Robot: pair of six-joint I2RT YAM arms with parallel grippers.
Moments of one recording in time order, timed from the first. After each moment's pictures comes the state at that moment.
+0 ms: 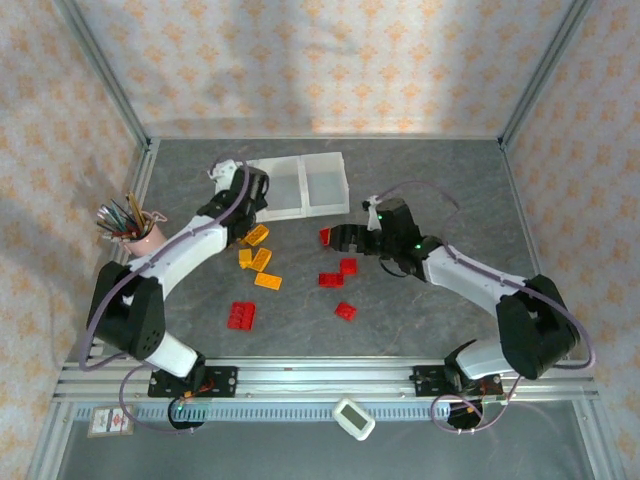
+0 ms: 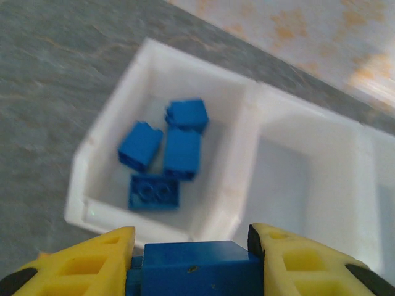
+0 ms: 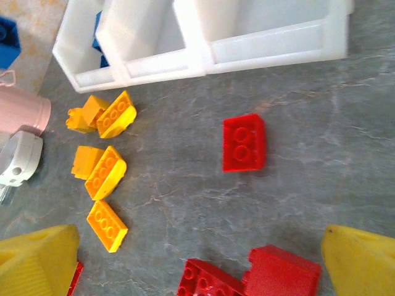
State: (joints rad) left arm -0.33 1.55 1.11 -0.32 -0.52 -0.73; right arm 0.56 1.41 0.82 -0.07 -0.26 0.55
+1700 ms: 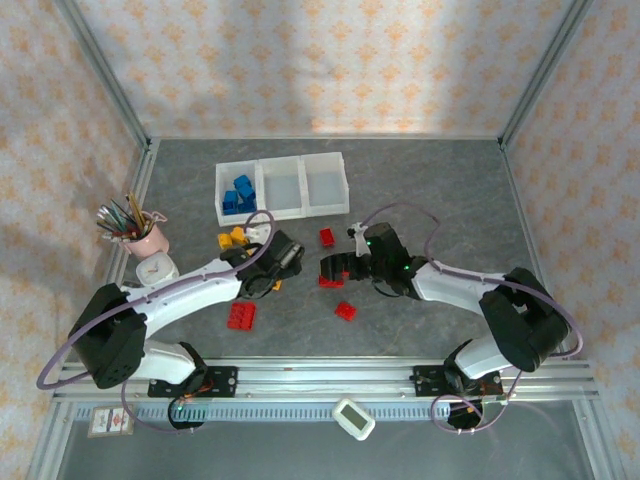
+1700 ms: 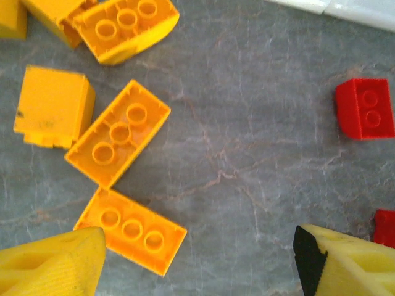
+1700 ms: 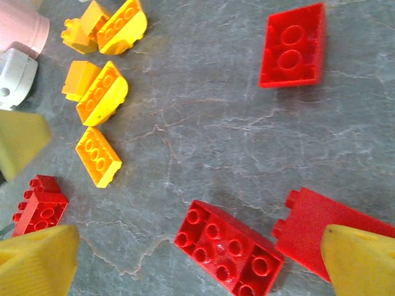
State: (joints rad) left arm -0.75 1.36 0.84 -0.58 -0.41 -1.03; right arm 0.67 1.45 0.64 0.10 -0.31 0.50
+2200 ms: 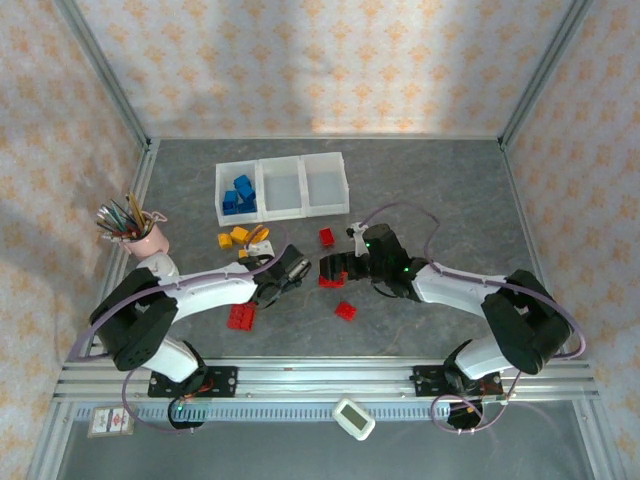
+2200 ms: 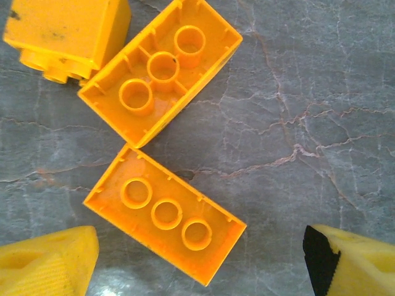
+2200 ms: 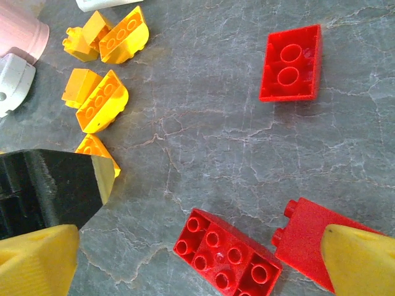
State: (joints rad) left arm -0.77 1.50 0.77 -0.53 -0.43 -1.16; right arm 0.68 1.43 0.64 0.12 -0.25 0.49
